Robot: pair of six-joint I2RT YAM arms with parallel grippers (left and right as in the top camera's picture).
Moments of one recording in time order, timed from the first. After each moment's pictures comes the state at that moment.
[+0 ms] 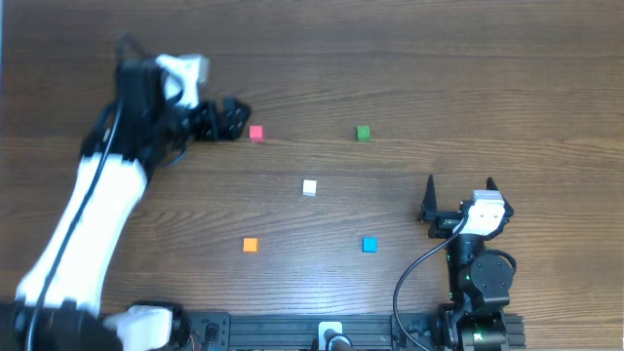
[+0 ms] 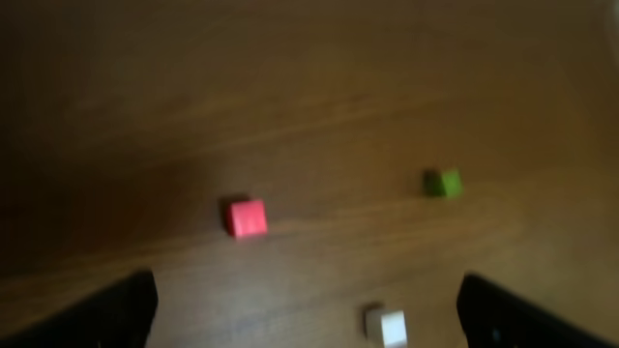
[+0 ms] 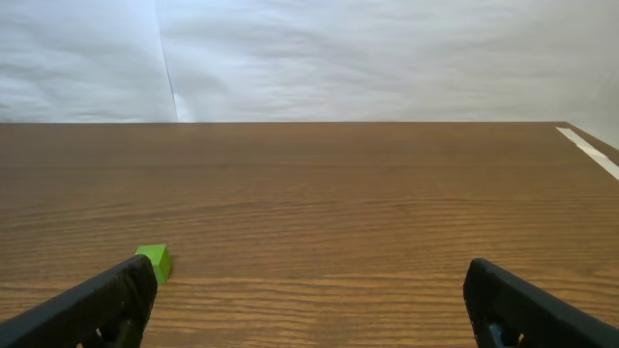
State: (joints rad) left arm -0.11 1.45 1.14 -0.60 0.38 -0.18; right arm 0.05 0.01 0.01 -0.07 0.11 0.00
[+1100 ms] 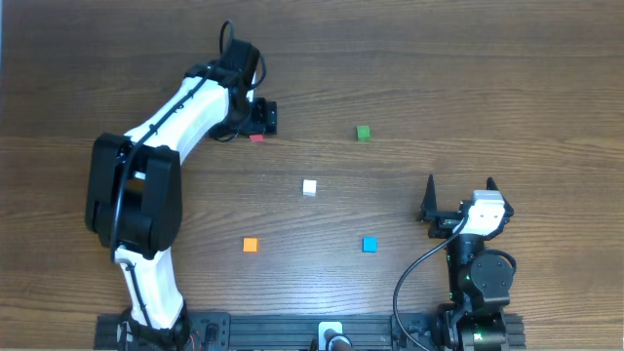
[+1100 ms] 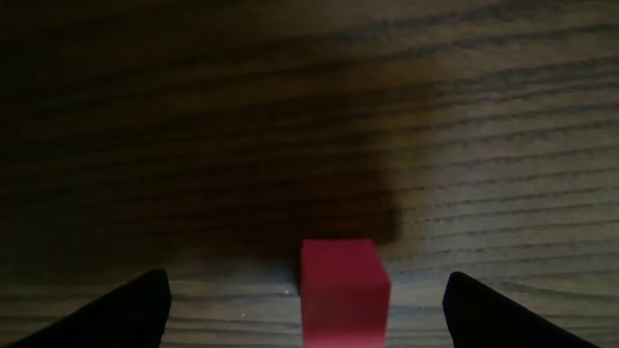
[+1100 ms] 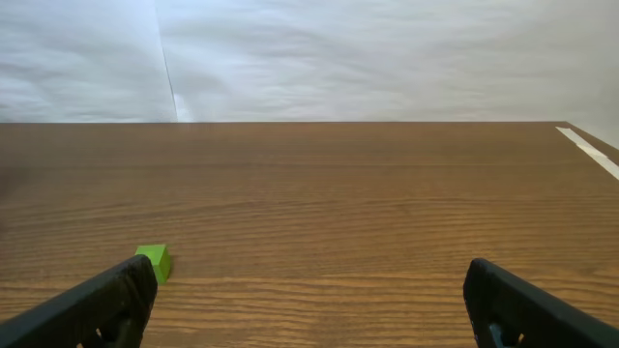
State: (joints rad) left arm -0.29 2.06 1.48 -0.79 0.00 -0.32; right arm 0.05 0.01 0.01 -0.07 0.11 0.00
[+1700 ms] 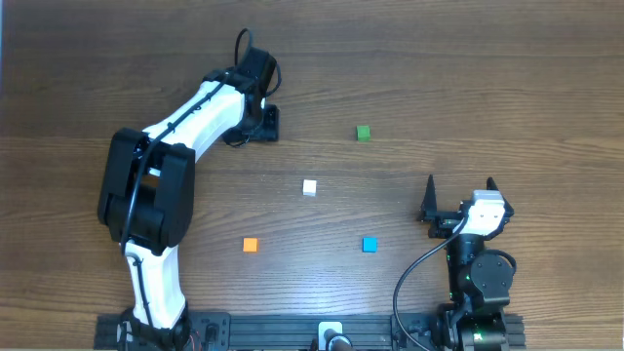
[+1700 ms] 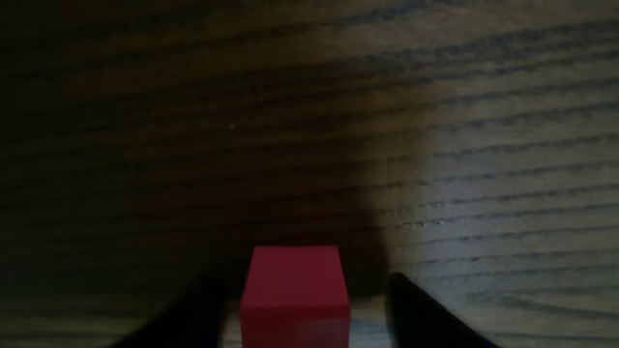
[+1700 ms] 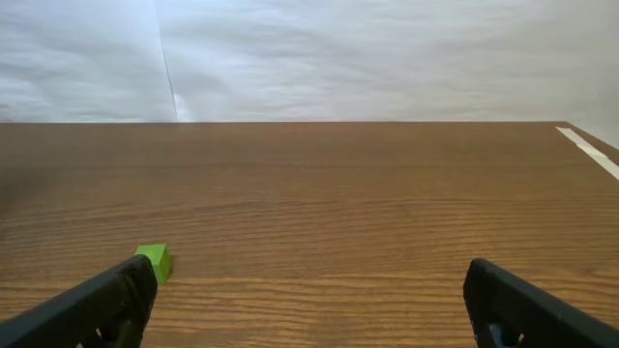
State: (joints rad) left arm -0.34 2.11 1.48 -0.78 -0.03 -0.35; right arm 0.05 0.01 0.01 -0.07 0.11 0.00
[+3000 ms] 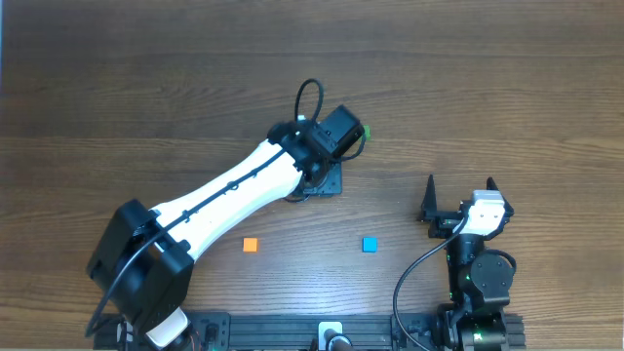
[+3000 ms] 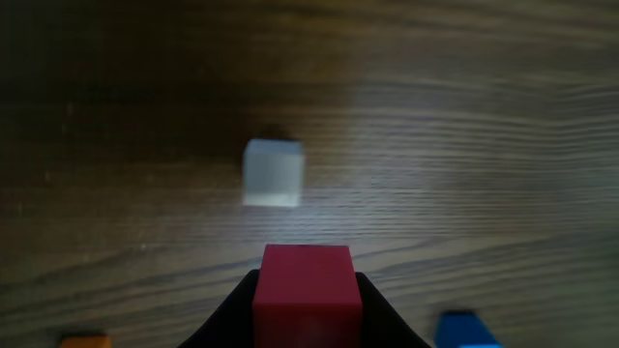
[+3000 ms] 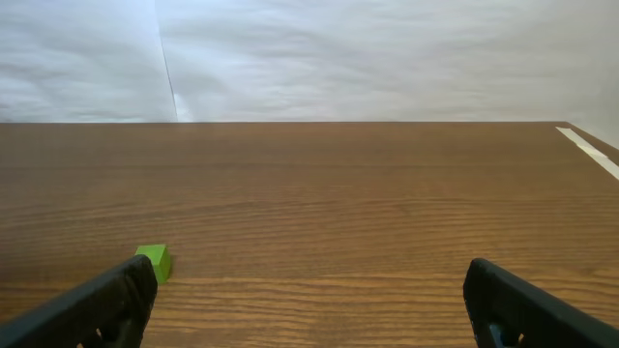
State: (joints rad) left arm -0.79 1.81 1.38 -0.96 -0.04 -0.80; right arm 0.05 0.01 0.01 -0.07 0.11 0.00
